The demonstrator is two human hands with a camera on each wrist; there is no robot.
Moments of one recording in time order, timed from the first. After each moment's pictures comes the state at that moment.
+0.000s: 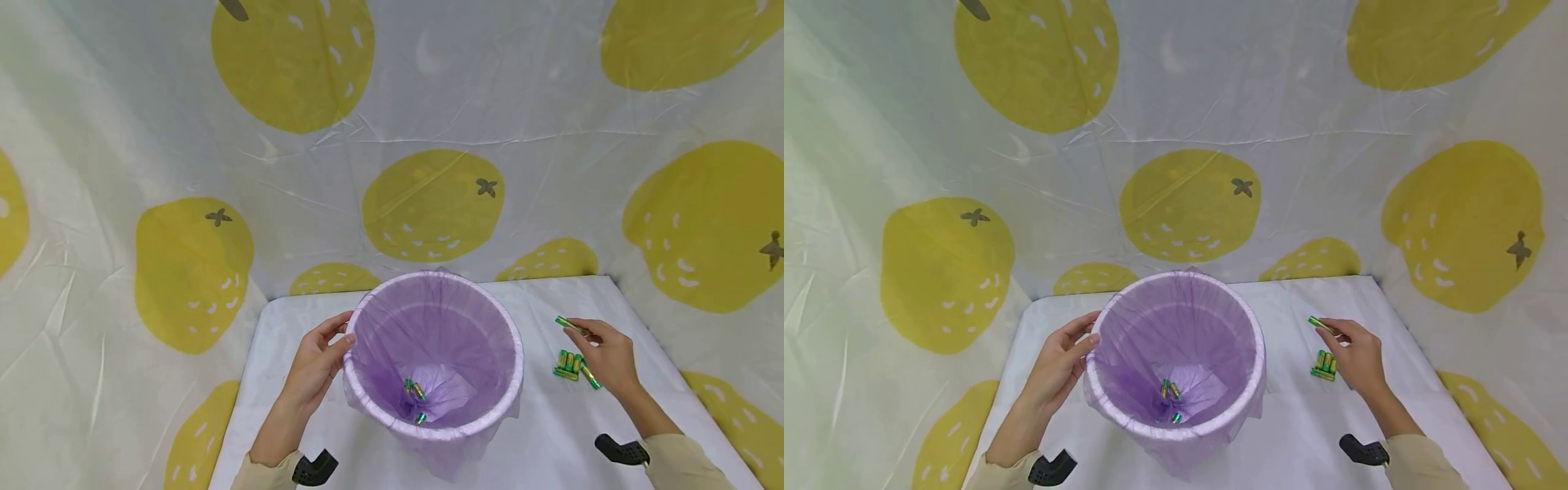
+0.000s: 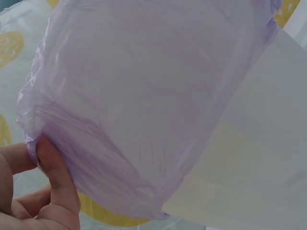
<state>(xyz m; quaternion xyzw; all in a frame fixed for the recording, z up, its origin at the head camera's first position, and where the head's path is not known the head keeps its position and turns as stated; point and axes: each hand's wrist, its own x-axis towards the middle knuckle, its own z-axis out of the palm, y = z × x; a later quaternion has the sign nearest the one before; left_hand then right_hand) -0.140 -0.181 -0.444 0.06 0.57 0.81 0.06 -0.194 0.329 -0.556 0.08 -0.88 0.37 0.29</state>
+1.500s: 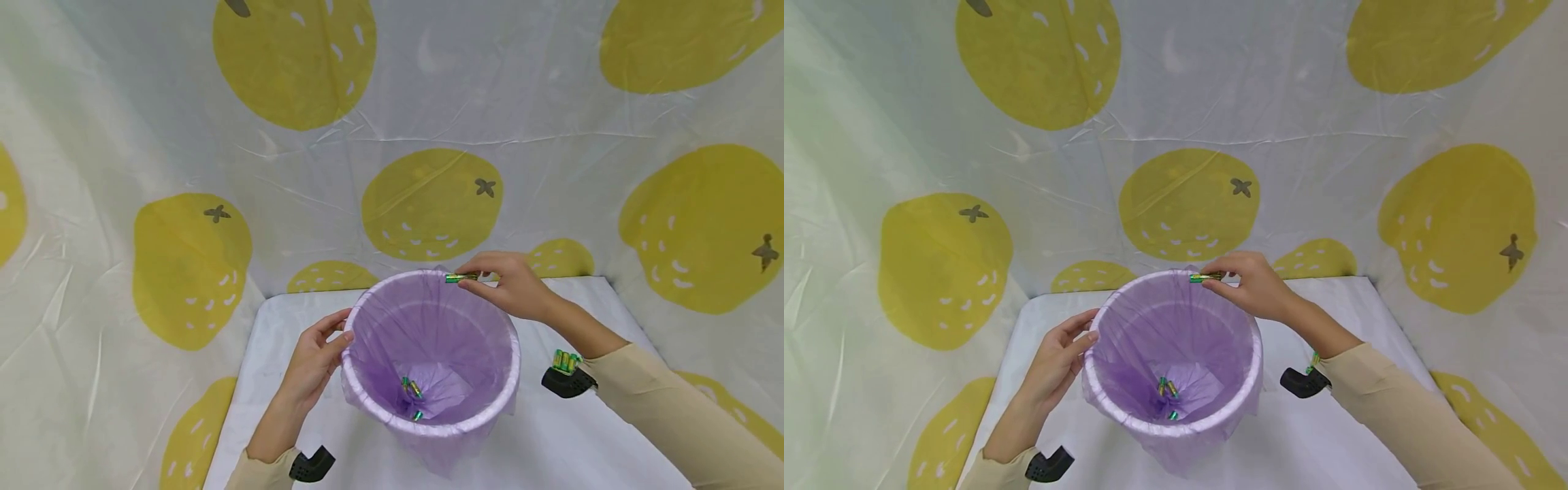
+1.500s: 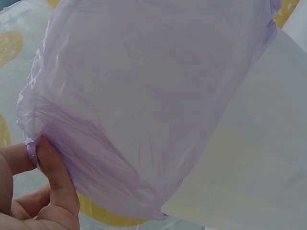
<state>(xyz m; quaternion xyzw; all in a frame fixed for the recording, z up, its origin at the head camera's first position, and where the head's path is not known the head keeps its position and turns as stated) -0.141 -0.180 -0.444 0.06 0.58 0.81 0.05 -0.250 0.180 -0.382 0.46 -0.79 0.37 0.19</state>
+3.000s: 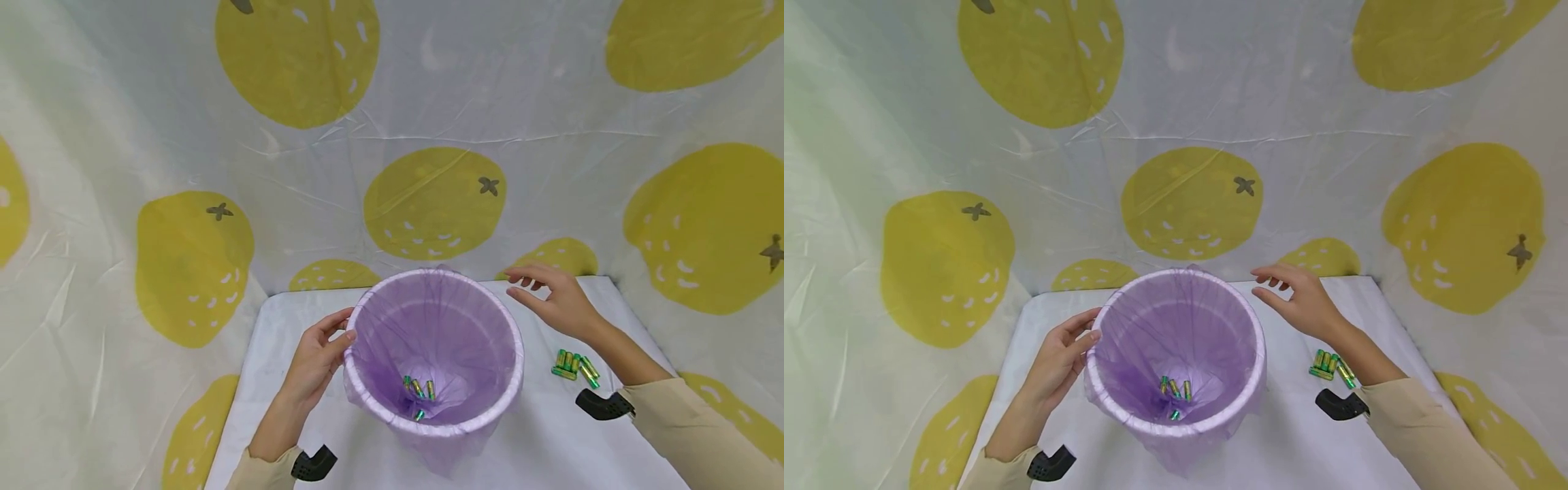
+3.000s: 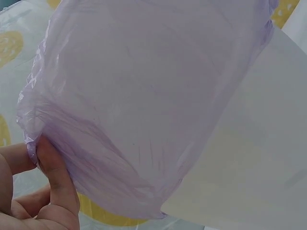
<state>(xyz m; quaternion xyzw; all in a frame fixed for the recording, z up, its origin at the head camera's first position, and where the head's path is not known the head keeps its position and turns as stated) -0.141 -0.179 -0.444 0.05 0.58 0.81 0.05 -0.234 0.244 -0.419 0.33 -0.85 0.36 0.20</state>
